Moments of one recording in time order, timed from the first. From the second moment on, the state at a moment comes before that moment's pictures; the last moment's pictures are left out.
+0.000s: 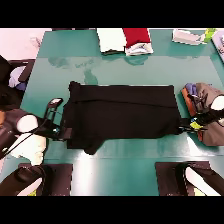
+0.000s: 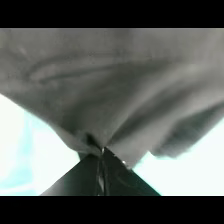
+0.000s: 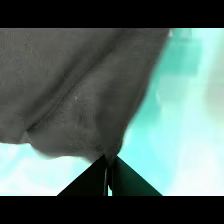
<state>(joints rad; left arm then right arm) -0.43 -0.72 0.67 1.37 -1.31 -1.89 -0.18 -0.92 0.70 -1.45 1.41 1.53</state>
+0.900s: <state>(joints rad) -0.42 -1.10 1.07 1.70 -0.98 -1.78 -0.18 -1.21 1.17 -1.49 1.37 1.58</state>
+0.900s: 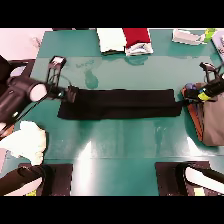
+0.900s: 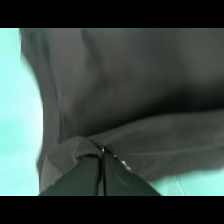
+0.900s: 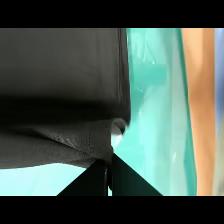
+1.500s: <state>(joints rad) -0.30 -1.45 1.27 1.69 -0.79 -1.78 -0.18 -1.59 1.46 -1.37 1.30 1.60</state>
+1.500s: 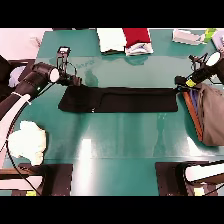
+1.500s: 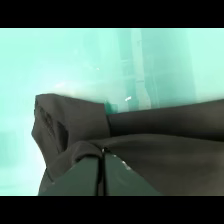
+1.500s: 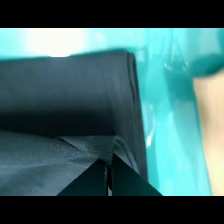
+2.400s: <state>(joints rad) -0.29 -1.46 1.38 1.46 -1.05 -1.68 -0.22 -1.56 1.24 -1.33 1.22 1.53</state>
